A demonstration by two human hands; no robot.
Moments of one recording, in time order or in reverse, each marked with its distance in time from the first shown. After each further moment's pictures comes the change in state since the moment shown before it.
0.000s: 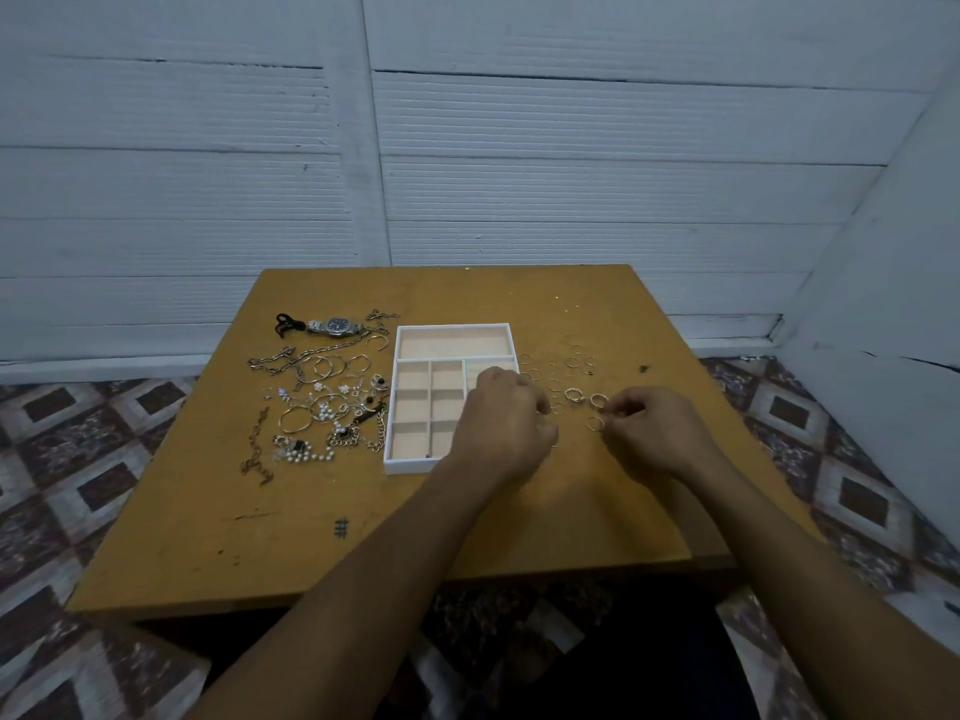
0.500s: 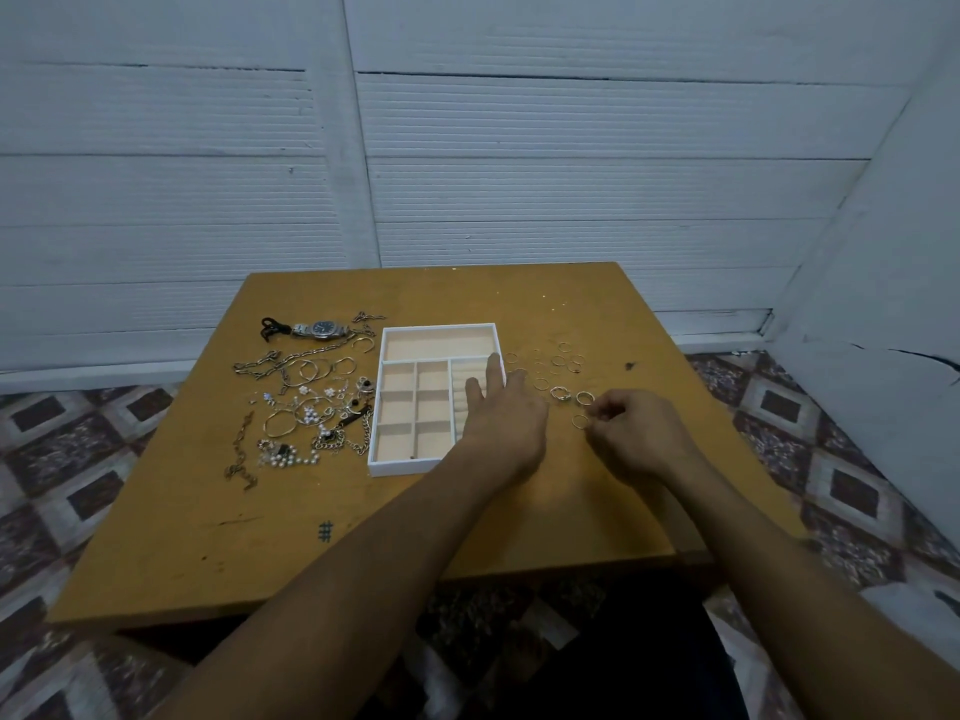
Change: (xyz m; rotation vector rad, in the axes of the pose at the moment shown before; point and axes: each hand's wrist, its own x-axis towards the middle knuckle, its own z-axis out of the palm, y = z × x) left_hand 0.019 0.015 0.021 0.409 -0.257 0.007; right_hand -0.001 0.003 0.005 -0.029 -0.004 0.021
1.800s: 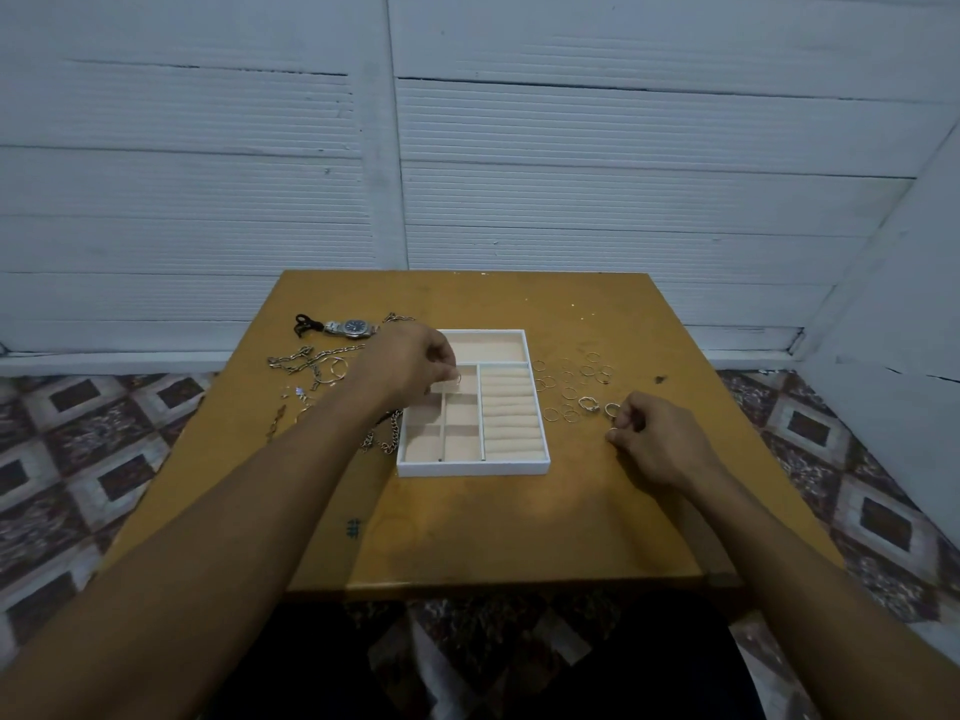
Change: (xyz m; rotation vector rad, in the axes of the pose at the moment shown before) left_hand -0.011 -0.137 -0.050 -0.486 0.193 -0.135; right_hand 0.005 -0.003 0.003 -0.001 -0.021 -0.028
